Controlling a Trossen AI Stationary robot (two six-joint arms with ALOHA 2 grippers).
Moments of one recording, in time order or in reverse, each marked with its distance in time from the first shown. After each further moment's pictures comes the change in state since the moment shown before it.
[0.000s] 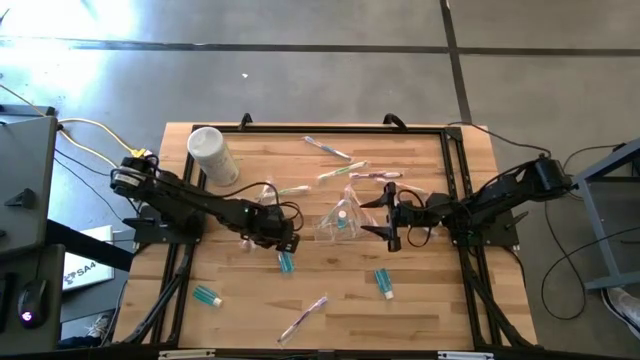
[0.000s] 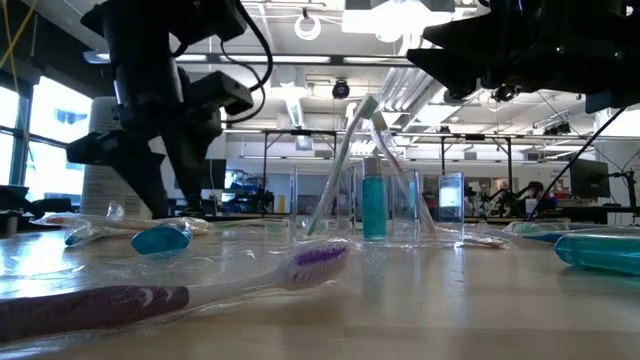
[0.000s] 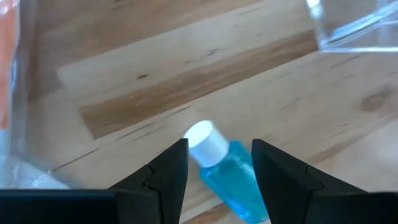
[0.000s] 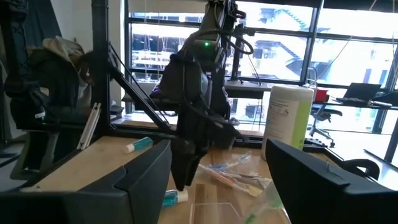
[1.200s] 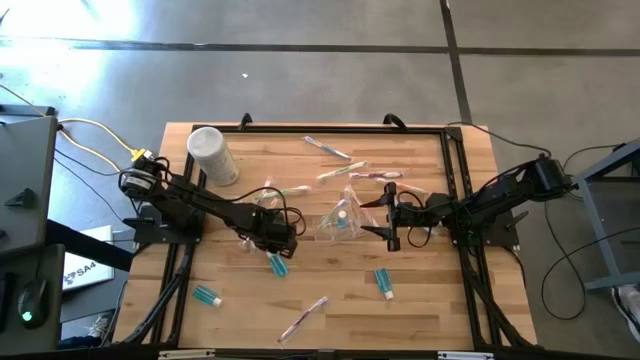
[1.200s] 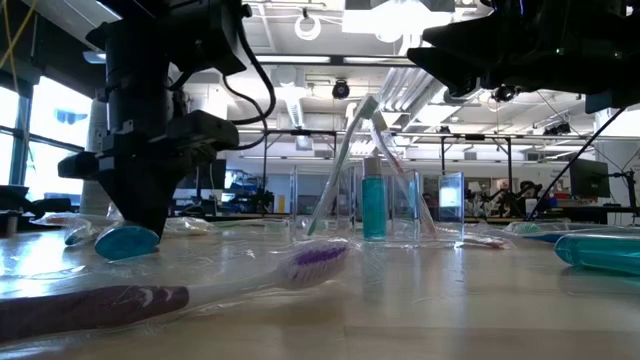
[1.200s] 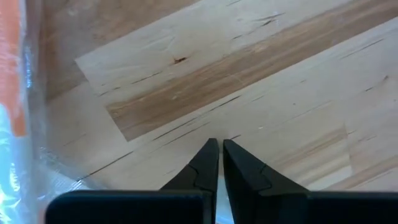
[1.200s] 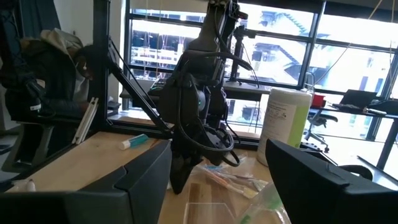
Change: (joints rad) left arm 0.000 0.115 0.000 -0.021 0.048 0.099; right arm 0.000 0.000 0.000 -0.001 0.000 -0.047
